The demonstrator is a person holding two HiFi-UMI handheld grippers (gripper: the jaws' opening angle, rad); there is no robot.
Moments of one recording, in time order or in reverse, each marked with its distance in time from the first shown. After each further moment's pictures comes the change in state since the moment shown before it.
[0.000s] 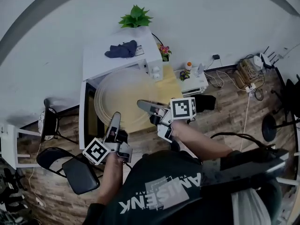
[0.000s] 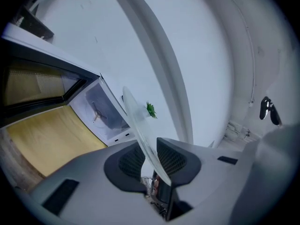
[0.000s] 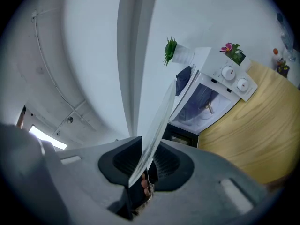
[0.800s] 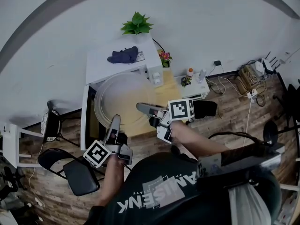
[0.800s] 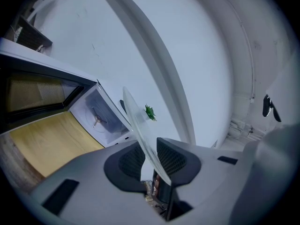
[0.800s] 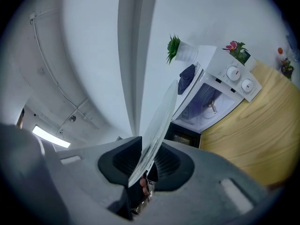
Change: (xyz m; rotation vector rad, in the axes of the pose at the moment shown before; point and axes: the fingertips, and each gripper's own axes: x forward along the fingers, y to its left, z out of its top) left arm 0.000 -0.020 -0.002 0.022 -0.047 -0.001; right arm -0.001 0.009 0.004 0.002 0.039 0.029
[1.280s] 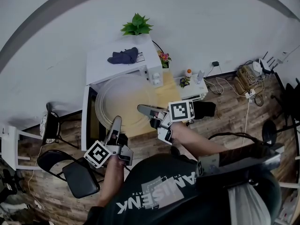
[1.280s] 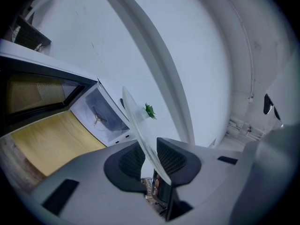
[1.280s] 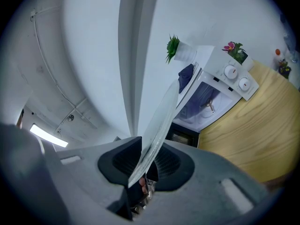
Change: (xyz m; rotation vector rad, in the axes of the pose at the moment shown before) left arm -0.008 0.002 -0.002 -0.011 0.029 -0.018; right arm 0.000 -0.001 -0.012 -0.004 -0.006 -0.024
